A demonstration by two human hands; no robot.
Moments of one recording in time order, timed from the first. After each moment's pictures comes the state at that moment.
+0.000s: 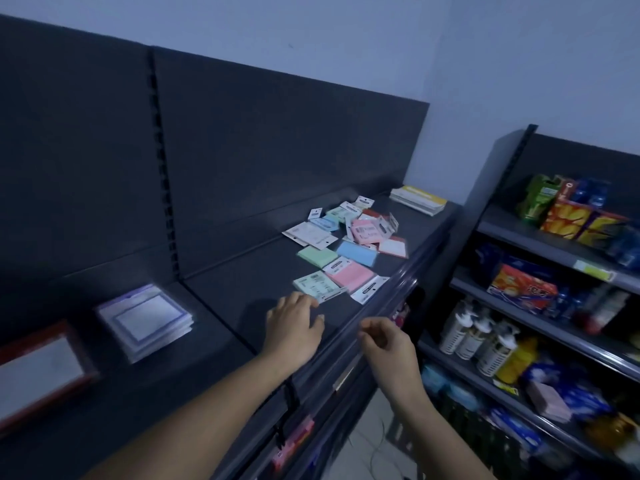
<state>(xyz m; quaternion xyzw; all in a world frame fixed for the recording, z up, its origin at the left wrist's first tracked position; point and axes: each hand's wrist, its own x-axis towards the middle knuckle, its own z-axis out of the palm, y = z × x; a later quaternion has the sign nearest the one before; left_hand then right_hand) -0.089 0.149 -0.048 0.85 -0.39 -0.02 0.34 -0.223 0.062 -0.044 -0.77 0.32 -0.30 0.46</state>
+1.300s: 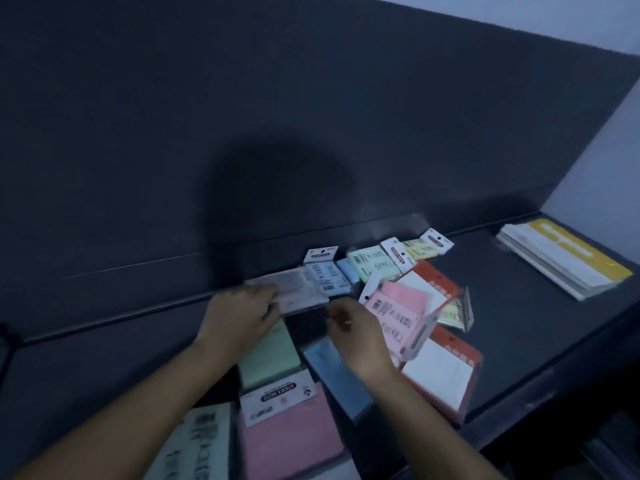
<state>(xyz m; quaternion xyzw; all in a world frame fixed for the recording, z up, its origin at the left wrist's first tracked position) 0.110 -0.097 -0.070 0.91 -0.30 0.20 0.19 0.051 -0.275 -0.085 -0.90 0.10 -0.09 0.41</state>
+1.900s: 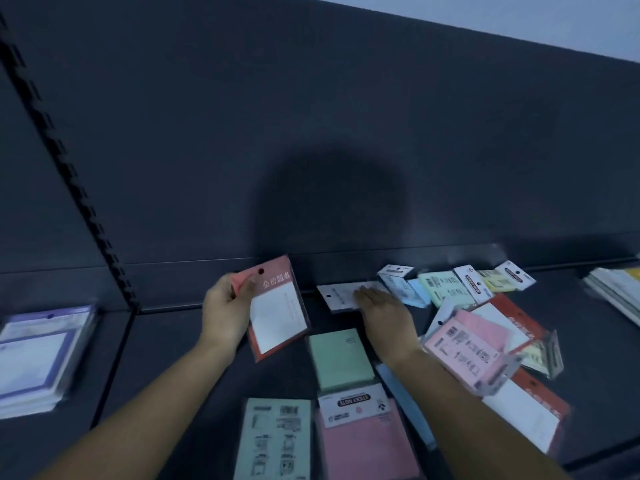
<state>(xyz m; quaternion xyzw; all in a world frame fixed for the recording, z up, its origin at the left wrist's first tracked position) 0.112 -0.003 -0.066 0.66 0.12 0.08 0.73 0.113 -0.232 -0.088 -0.98 -0.12 -0.15 0.03</state>
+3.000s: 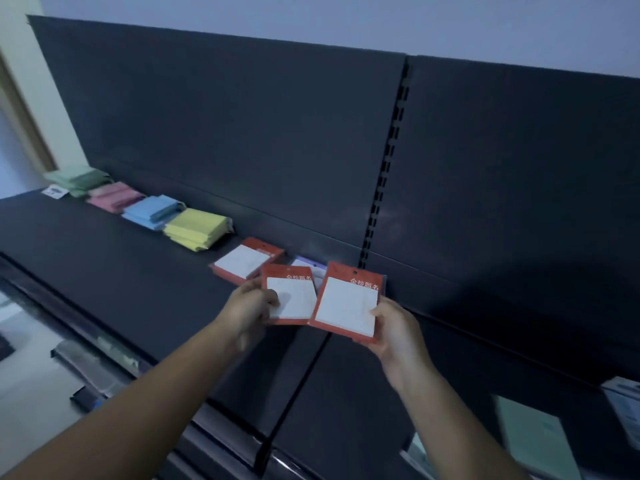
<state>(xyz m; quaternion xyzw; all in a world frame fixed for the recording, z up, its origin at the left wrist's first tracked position) -0.045 0.186 -0.032 0.53 0.36 0.15 0.75 0.039 0.007 -0.031 -0.63 -0.01 0.26 0.73</state>
